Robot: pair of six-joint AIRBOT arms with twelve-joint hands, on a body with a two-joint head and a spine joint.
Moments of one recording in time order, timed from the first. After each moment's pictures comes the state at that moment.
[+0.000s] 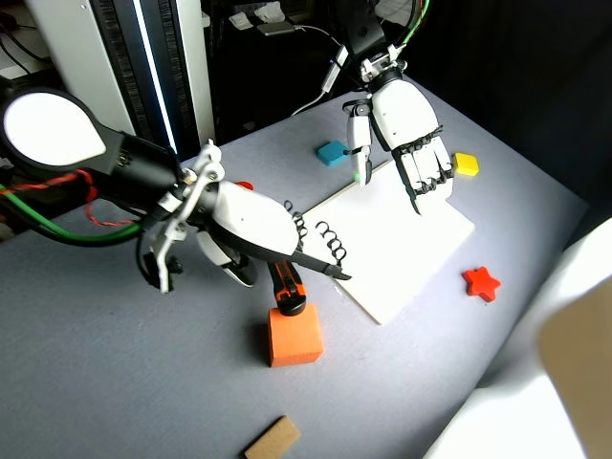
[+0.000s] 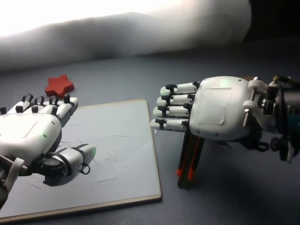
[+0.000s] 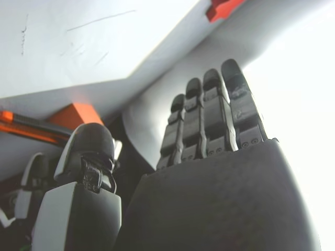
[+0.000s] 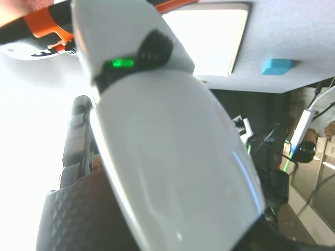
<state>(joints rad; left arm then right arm) 0.68 -0.84 0.57 -1.18 -1.03 1.88 -0.34 -1.14 1.02 -1.19 0.02 -0.45</state>
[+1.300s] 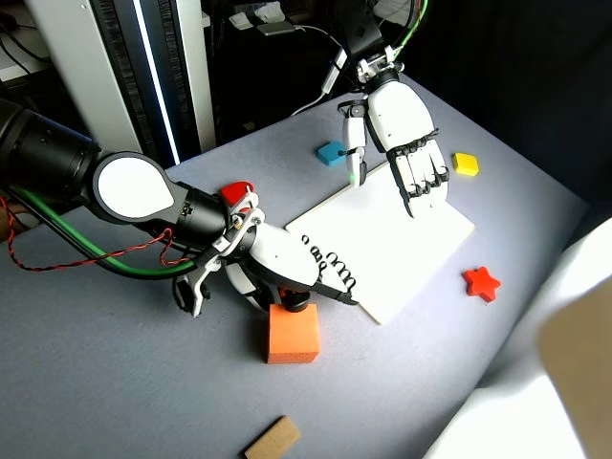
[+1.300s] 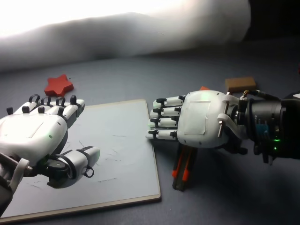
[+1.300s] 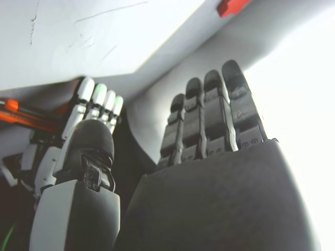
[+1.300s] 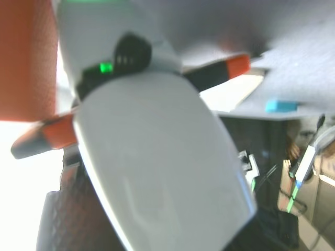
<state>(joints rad) 0.67 -0.85 0.56 -1.18 -1.01 1.88 -0.40 -1.30 1.17 -1.19 0.02 -0.48</state>
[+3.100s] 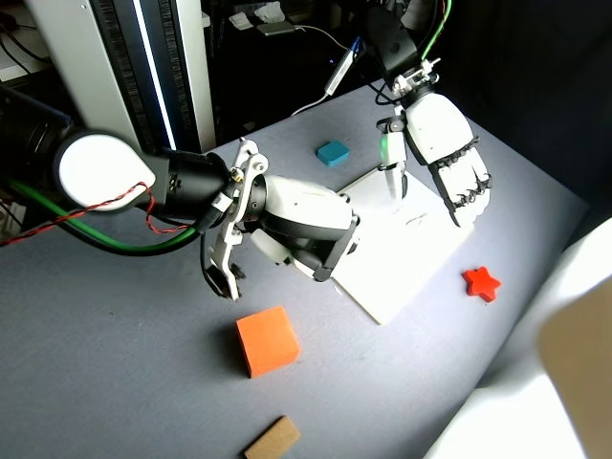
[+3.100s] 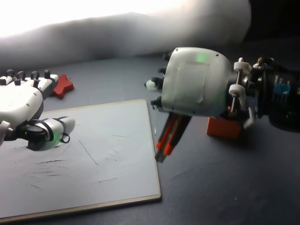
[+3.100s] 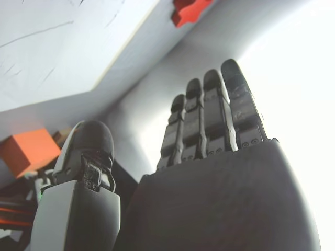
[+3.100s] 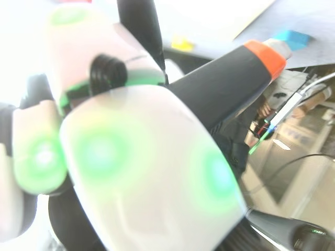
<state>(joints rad) 0.63 -0.85 0.76 -1.18 -0.92 1.88 -0.34 -1.25 1.19 -0.66 0.43 -1.16</state>
